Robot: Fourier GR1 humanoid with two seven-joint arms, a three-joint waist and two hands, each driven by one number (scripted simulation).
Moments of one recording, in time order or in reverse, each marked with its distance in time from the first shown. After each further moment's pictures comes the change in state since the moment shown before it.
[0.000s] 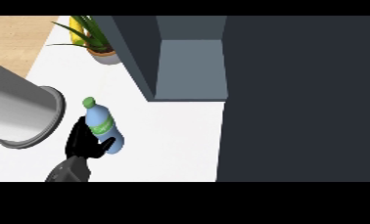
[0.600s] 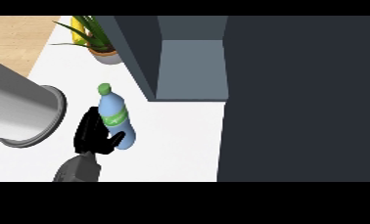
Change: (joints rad) left arm 0.137 -0.113 -0.137 -0.479 0.096 0.133 0.251; right arm -0.034 -0.001 0.025 -0.004 -0.010 -0.032 0.035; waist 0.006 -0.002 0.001
